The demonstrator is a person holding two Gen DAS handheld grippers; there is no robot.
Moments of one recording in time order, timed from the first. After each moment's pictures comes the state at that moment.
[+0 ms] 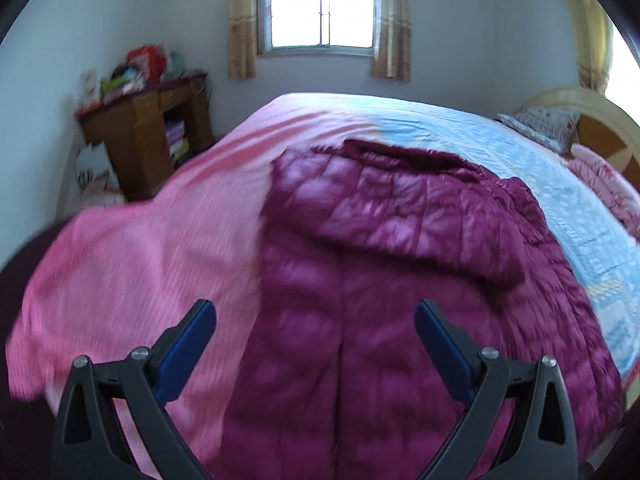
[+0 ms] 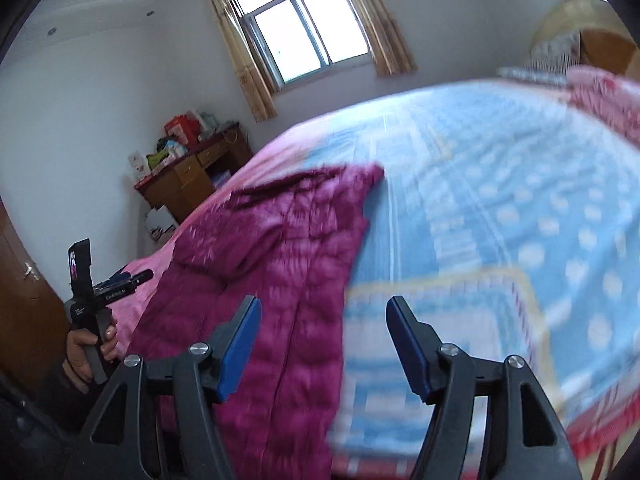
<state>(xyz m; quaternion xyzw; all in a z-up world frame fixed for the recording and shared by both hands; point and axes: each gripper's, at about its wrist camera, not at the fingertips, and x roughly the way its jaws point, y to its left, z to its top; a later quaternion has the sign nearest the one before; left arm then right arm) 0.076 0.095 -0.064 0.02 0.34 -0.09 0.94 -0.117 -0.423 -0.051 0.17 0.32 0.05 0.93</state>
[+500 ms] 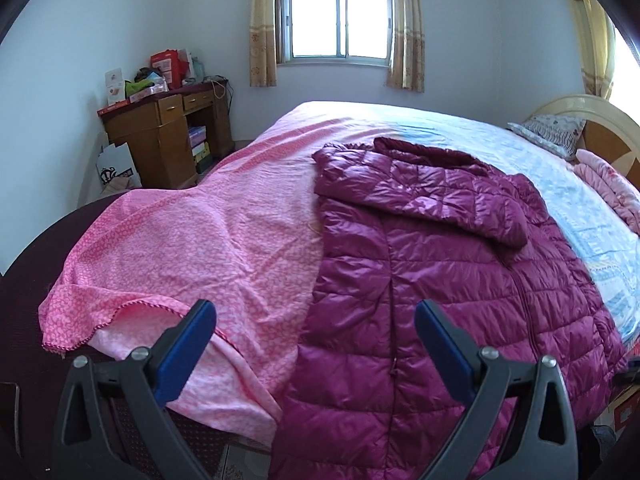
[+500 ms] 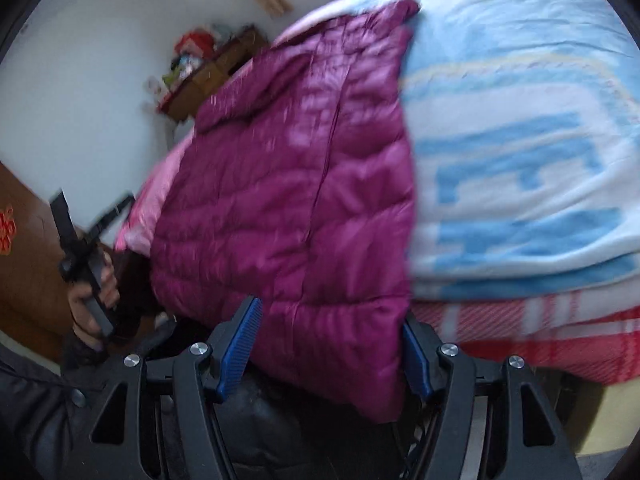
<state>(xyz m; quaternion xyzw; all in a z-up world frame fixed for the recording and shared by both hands) 0.028 0.136 -0.070 0.02 0.30 -0.07 0.95 -0.115 -0.366 -0.155 0.18 0.49 0.14 0.84</state>
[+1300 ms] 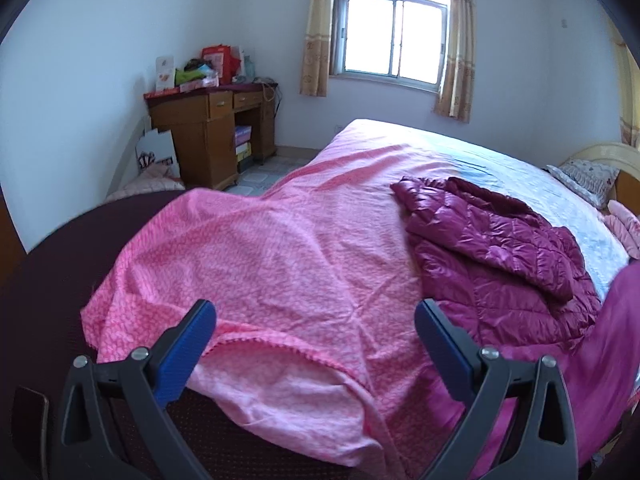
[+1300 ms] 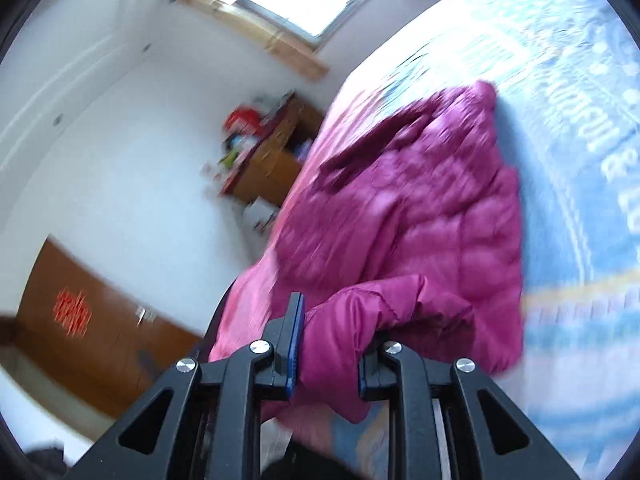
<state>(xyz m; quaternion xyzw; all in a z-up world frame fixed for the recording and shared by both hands) 0.047 0.232 -0.055 -0.04 0.29 -0.01 0.96 0.039 -0.400 -0.067 0.37 0.35 0.19 0.84</state>
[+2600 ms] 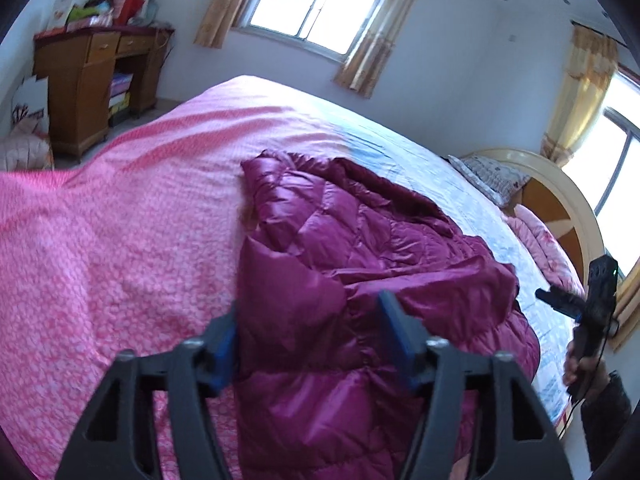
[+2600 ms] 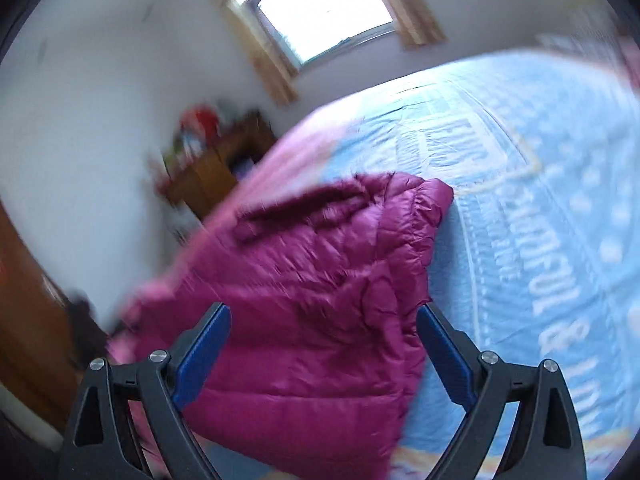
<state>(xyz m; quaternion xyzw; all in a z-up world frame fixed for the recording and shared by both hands) 0.175 0.144 -0.071 -0.13 0.35 -0.23 0.90 0.102 -0.405 -0.056 0.12 0.34 0.10 0.93</state>
